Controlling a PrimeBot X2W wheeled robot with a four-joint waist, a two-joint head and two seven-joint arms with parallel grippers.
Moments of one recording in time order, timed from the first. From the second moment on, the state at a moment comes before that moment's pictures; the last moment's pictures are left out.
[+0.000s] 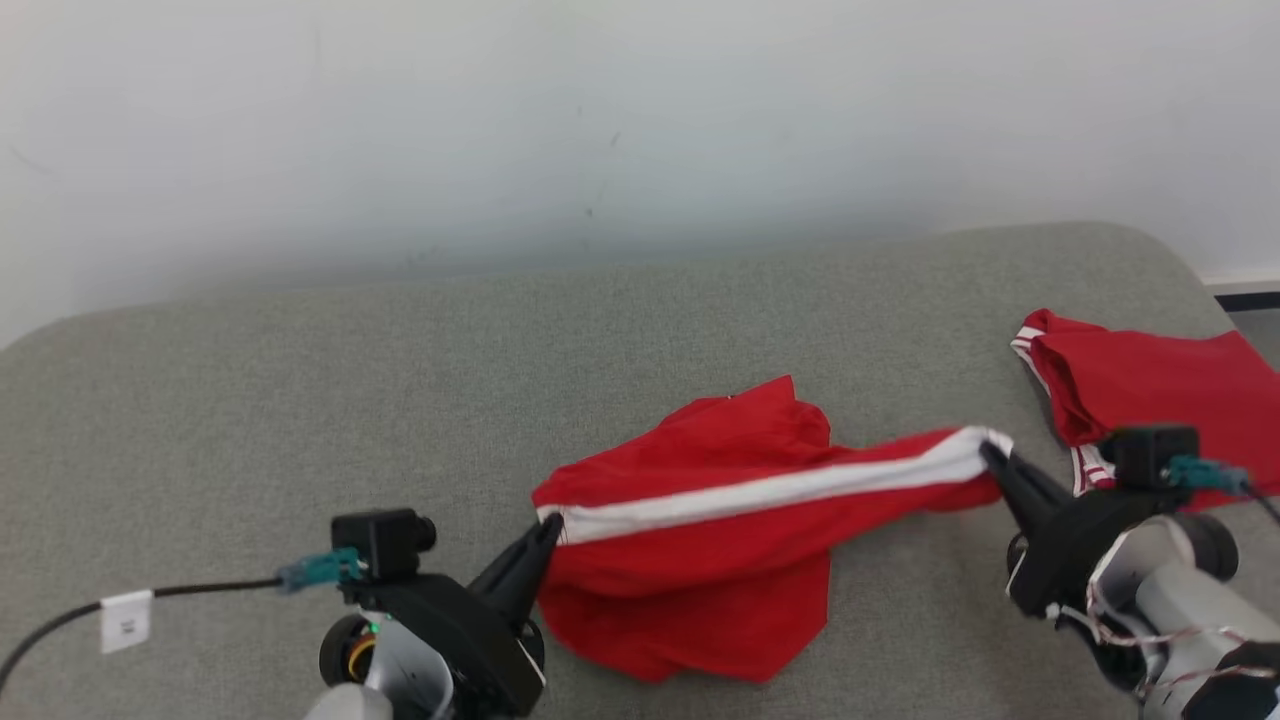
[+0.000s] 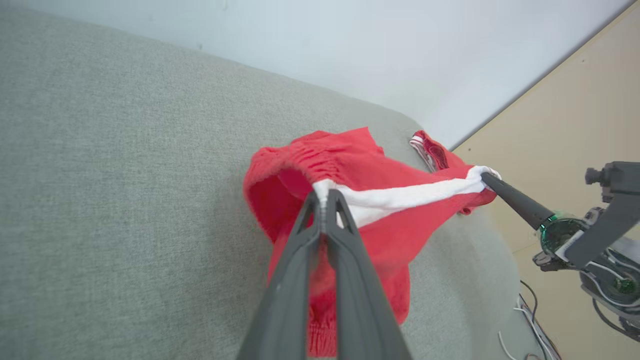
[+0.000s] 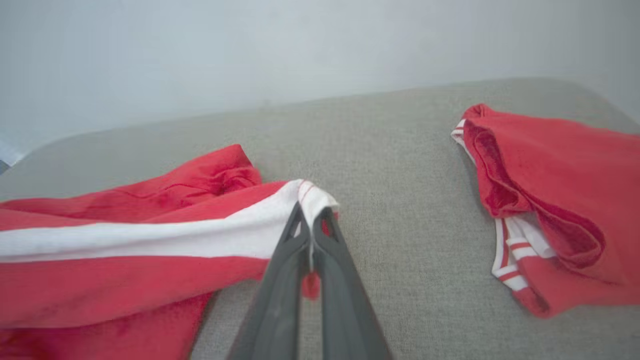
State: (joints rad) left arm -0.31 0.07 -0.33 0.13 -0.65 -0.01 0.25; right arm -0.56 -0.55 0.85 0.63 0.93 0.13 -0.13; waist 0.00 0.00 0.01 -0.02
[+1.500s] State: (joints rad) left arm -1.00 0.13 -0.17 0.24 -0.94 0.00 0.51; right arm -1.03 -0.69 0.67 0.34 1.17 0.13 0.12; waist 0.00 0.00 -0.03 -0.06
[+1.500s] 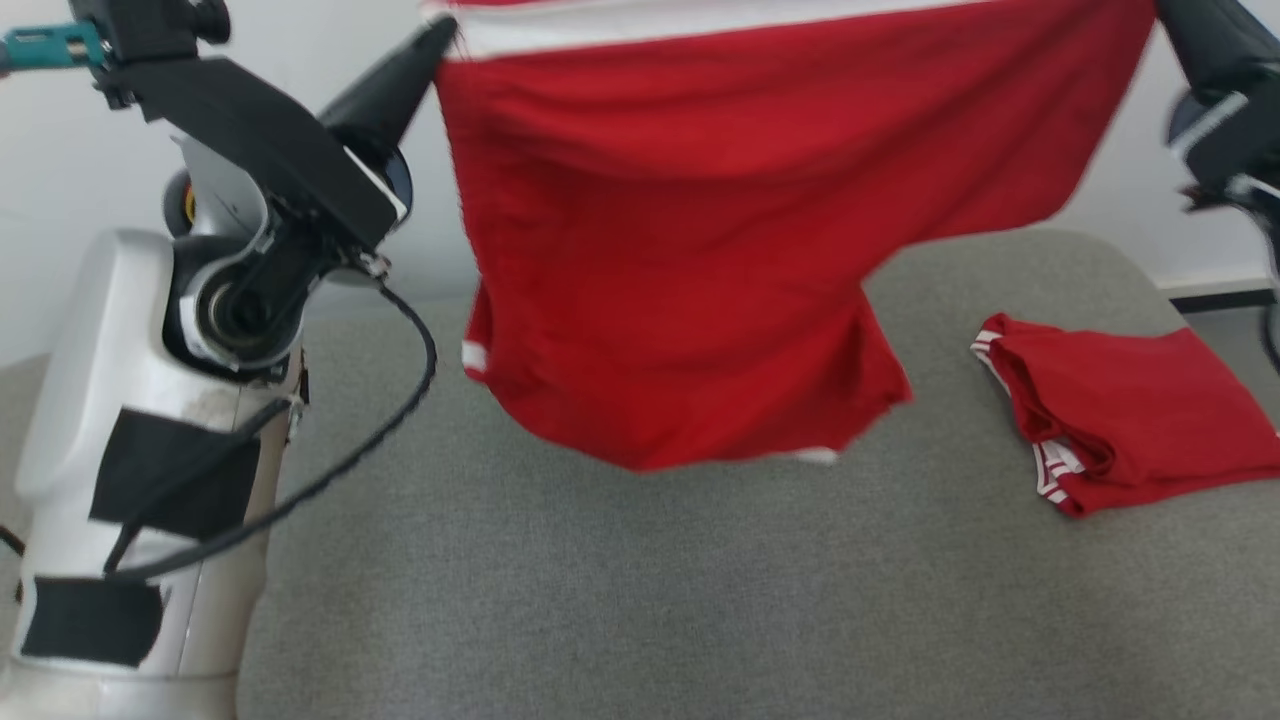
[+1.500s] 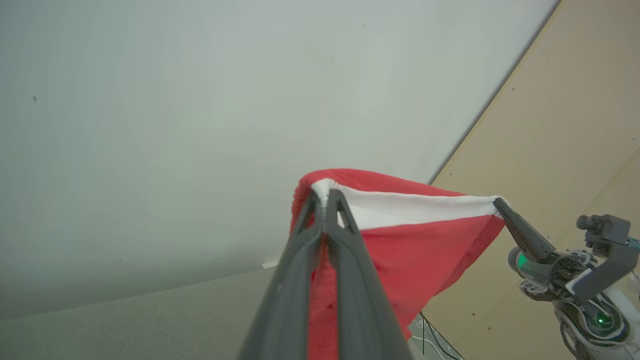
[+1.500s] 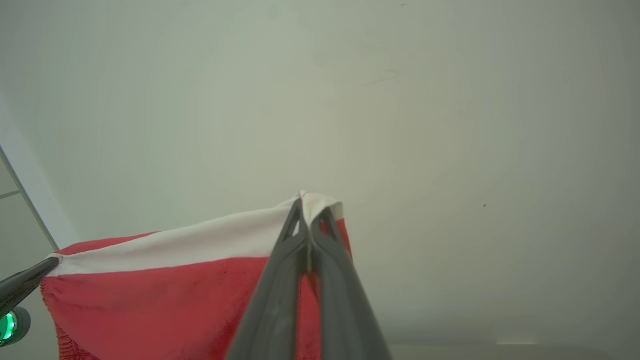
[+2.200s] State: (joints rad) left arm -1.67 0.26 -0.50 0.71 -0.80 -0.13 -0.21; right arm -1.76 -0.30 0.62 0.98 0.77 0.13 -0.26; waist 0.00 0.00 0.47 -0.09
